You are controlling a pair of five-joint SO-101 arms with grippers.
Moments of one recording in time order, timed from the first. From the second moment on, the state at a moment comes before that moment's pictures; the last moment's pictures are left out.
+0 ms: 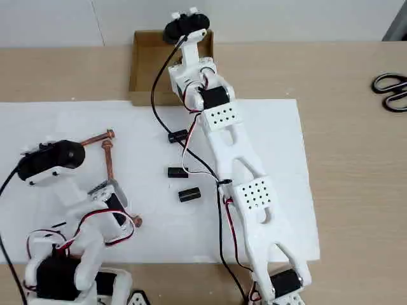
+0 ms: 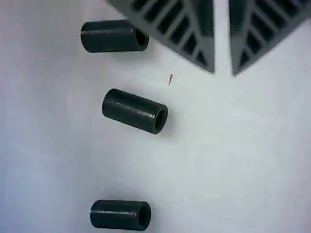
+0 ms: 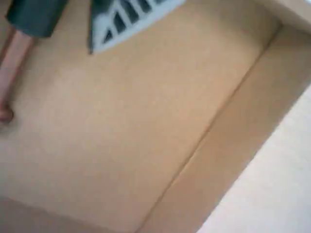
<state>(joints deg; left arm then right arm) 0.0 -78.7 50.7 83.2 31.5 -24.2 71.2 -83.2 49.1 -2.9</state>
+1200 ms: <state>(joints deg) 0.0 -79.0 49.3 83.2 30.0 -26.8 56.6 -93.8 98.8 20.1</state>
